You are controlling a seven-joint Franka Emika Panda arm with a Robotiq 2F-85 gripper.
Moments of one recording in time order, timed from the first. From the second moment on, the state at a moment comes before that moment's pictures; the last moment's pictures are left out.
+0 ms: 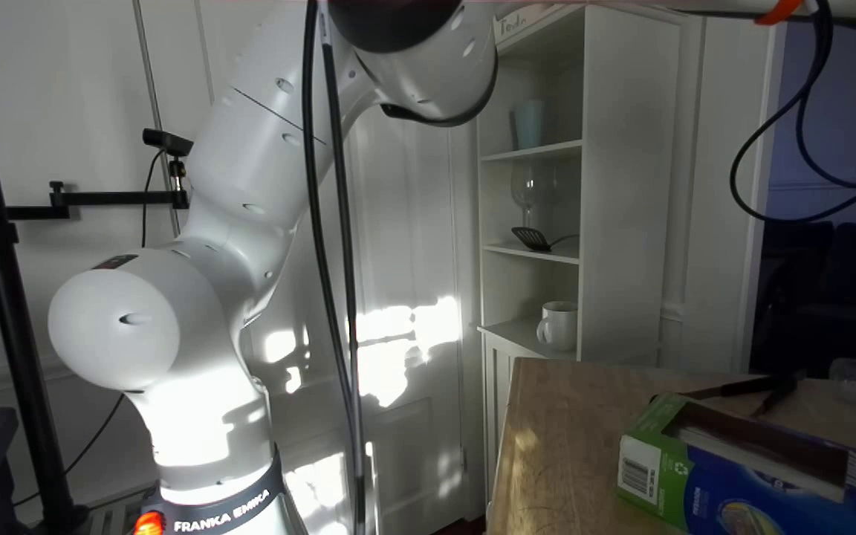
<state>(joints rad) -0.55 0.58 -0.39 -1.15 0.08 2.06 0.38</state>
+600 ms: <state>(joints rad) -0.57 0.70 -0.39 -1.08 0.08 2.09 0.49</state>
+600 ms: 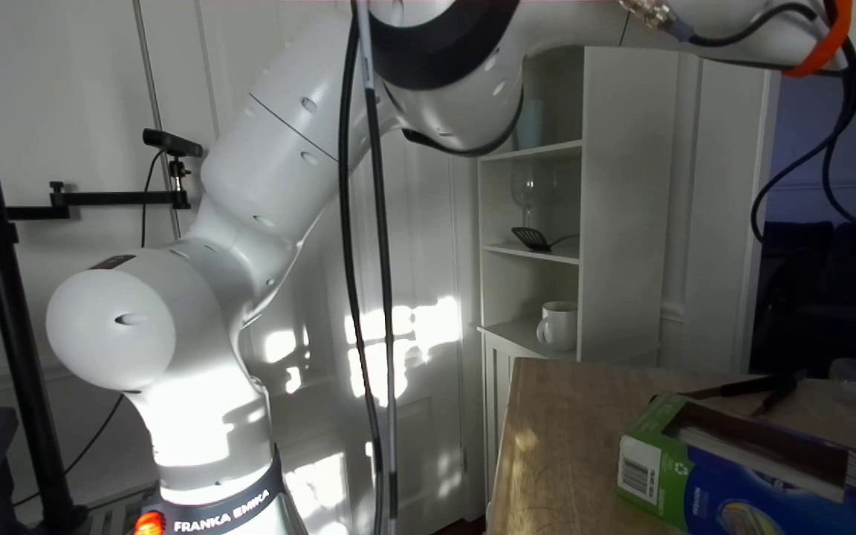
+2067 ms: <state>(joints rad) -0.72 1.02 -0.35 -0.75 0.08 2.01 0.69</state>
